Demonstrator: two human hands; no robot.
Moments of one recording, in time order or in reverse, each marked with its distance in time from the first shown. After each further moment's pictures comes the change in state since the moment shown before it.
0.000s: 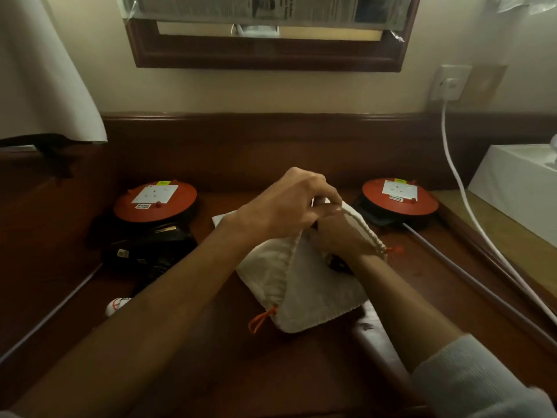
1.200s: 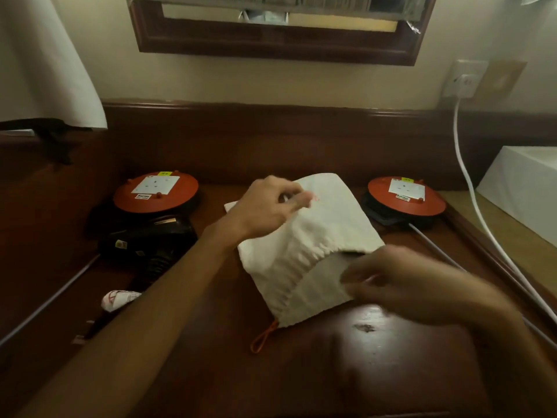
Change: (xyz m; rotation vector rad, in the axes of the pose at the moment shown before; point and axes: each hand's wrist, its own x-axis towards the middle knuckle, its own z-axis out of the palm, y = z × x) left_hand -0.026 -0.046 0.014 -0.191 0.048 -0.365; right_hand -0.115 0.003 -0.112 0.266 -0.525 -0.060
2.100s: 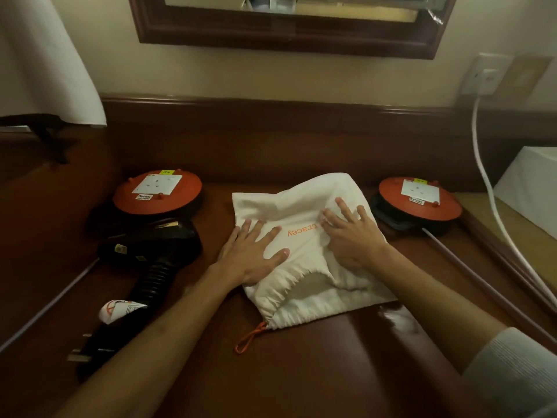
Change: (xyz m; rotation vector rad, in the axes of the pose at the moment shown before) left_hand -0.029 -0.105 0.058 0.498 -0.366 -0.405; right_hand 0.191 0.074 0.036 -0.850 0.157 0.004
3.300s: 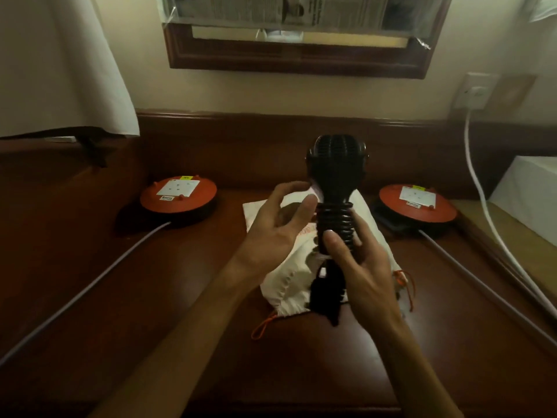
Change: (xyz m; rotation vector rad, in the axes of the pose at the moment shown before) left_hand -0.119 0.089 -0.080 -1.389 0.361 0.316; right_hand -0.152 -0.090 -0.078 1.860 0.715 0.022
